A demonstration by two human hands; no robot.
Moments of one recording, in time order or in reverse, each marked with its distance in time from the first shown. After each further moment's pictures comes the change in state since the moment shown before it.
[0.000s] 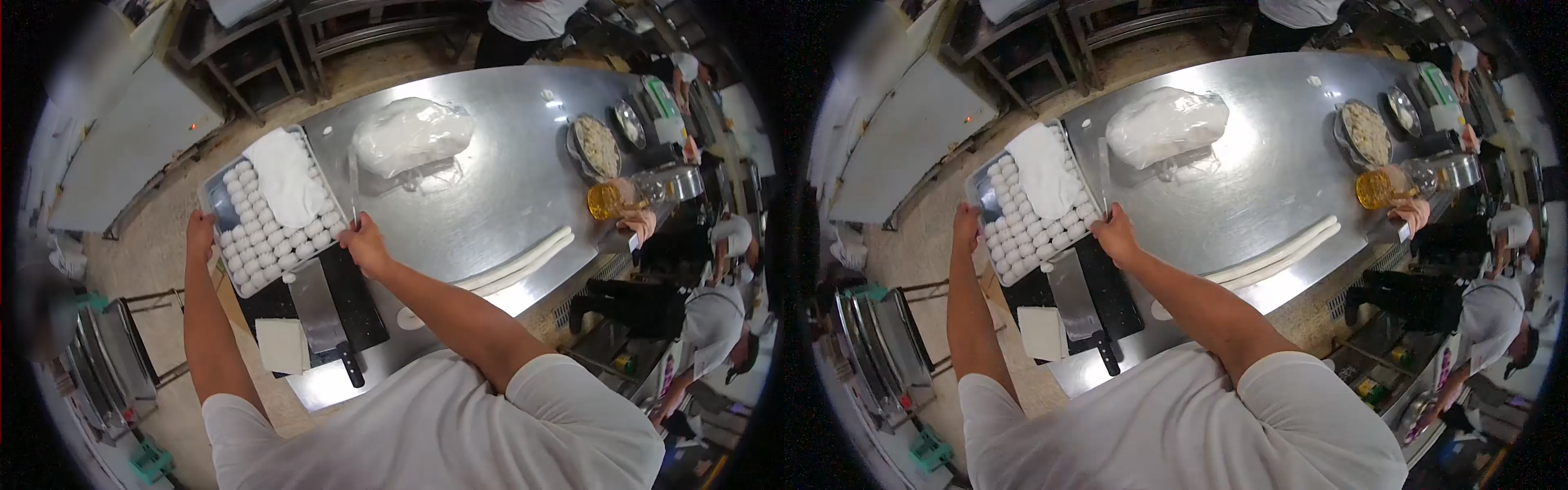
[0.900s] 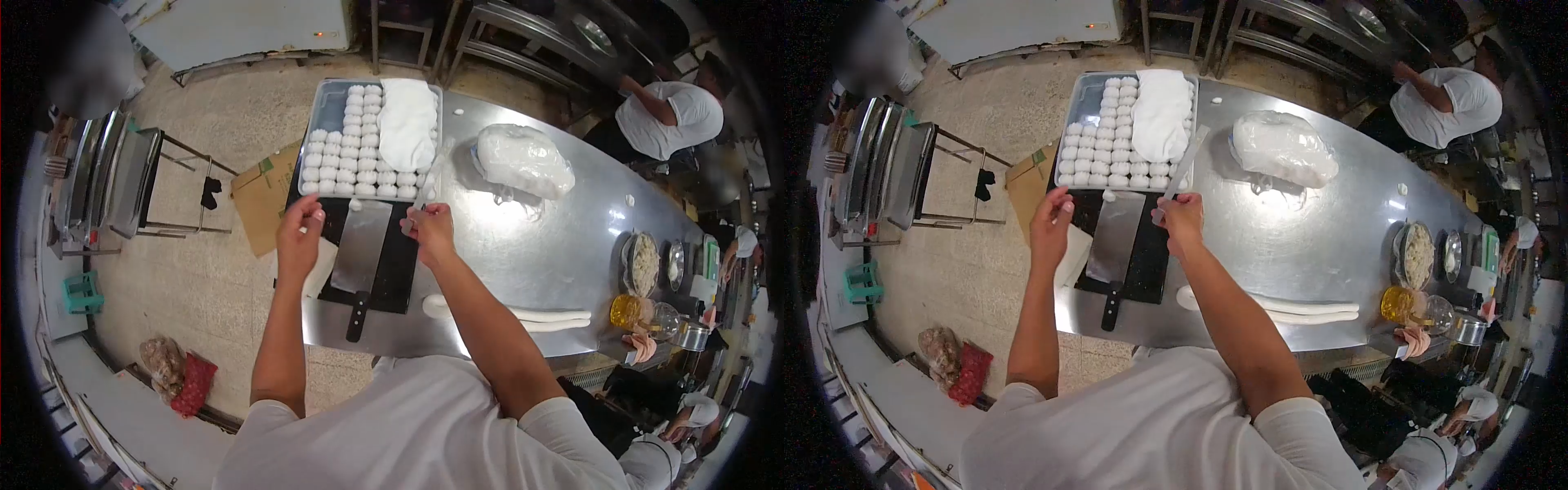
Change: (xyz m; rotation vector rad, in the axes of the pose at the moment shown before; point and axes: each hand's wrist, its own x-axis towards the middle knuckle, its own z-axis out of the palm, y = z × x) left_hand -0.269 -0.037 0.058 -0.300 0.290 0.316; right_hand -0.019 0.007 0.010 -0.017 -0.165 0.124
